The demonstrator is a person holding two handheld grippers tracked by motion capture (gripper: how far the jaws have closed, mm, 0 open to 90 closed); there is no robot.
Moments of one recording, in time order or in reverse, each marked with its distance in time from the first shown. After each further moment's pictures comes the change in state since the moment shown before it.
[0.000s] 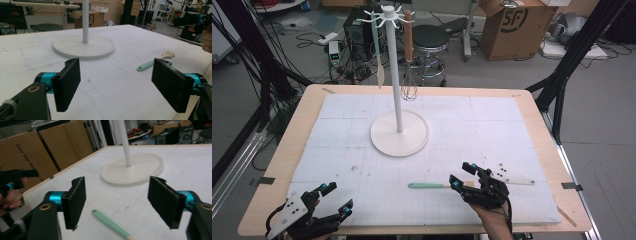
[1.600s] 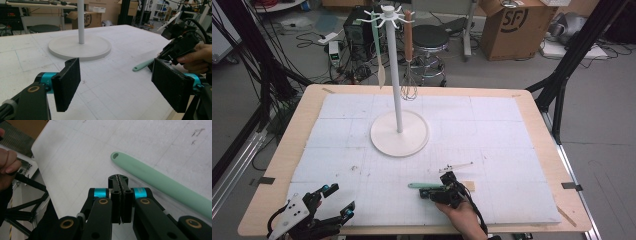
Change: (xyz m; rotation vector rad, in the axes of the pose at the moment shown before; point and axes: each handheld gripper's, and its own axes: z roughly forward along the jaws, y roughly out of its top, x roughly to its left) left arm -0.006 0.001 0.000 -0.006 -0.016 0.005; right arm 0.011 -0.044 0.098 0.574 0.135 0.253
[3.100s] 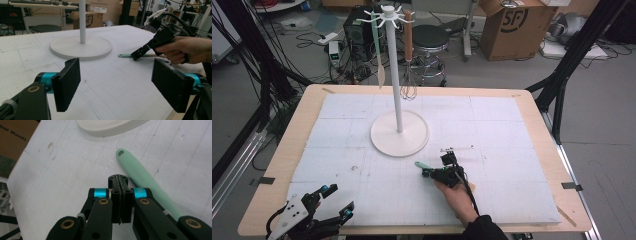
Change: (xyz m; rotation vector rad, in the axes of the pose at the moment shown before) left arm 0.000 -0.001 -0.002 -0.001 0.009 -0.001; right arm -0.027 0.043 0.009 -0.058 -0.122 0.116
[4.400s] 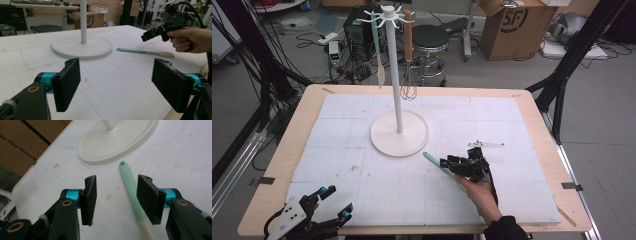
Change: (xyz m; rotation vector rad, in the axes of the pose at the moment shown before) left arm -0.001 -0.001 -0.004 -0.001 0.008 0.005; right arm -0.028 0.005 -0.063 -0.200 0.008 -0.081
